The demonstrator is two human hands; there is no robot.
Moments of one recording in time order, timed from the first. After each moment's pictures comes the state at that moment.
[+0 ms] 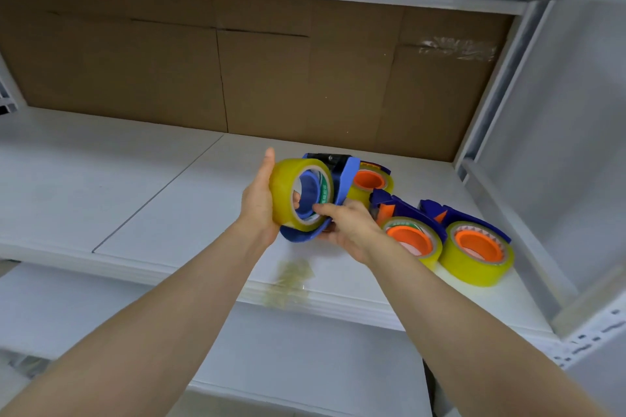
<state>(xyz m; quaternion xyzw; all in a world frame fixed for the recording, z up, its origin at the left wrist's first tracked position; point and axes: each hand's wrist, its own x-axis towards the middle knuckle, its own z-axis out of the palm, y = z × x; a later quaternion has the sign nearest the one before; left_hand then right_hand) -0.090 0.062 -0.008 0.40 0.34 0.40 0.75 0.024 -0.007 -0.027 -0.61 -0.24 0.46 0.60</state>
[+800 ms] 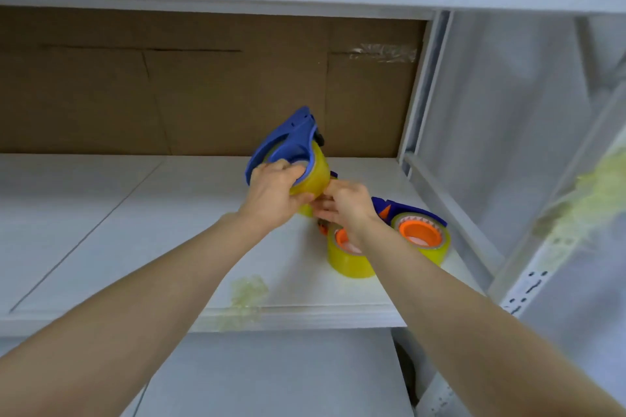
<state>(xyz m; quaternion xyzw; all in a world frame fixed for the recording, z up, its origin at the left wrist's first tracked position) -0.022 0.047 0.019 0.93 0.22 0.29 0.07 0.079 -0.048 0.010 -0.65 -0.20 0.33 0.65</state>
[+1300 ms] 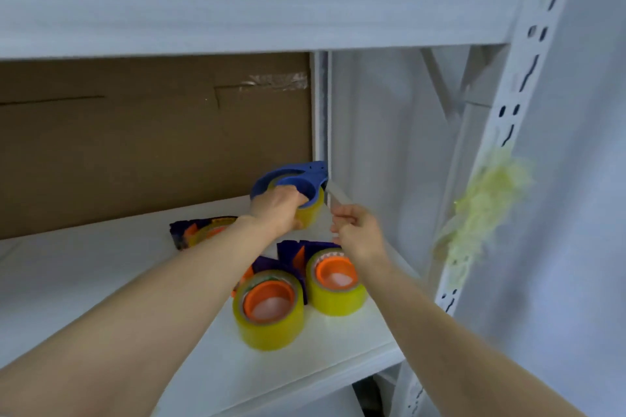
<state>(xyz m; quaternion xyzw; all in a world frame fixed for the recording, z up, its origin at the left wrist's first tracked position) 0.162 0.005 0.041 0.99 0.14 0.04 -0.01 0.190 -0.131 -0.003 -0.73 -0.14 0.08 0.67</state>
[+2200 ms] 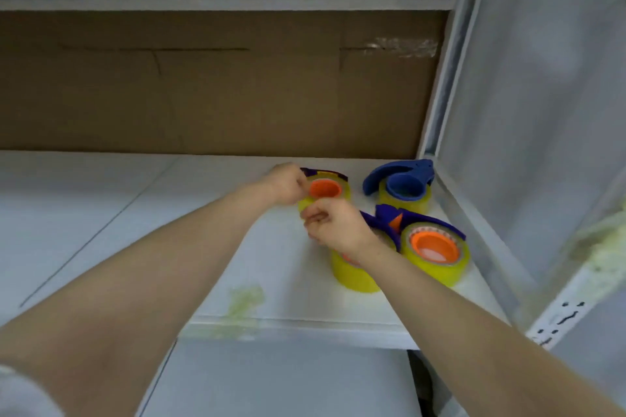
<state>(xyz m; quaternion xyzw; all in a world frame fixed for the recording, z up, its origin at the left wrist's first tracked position) 0.028 0.078 0.031 0.92 0.35 0.05 0.20 0.087 -0.044 -0.011 -0.74 -0.51 0.19 0.39</state>
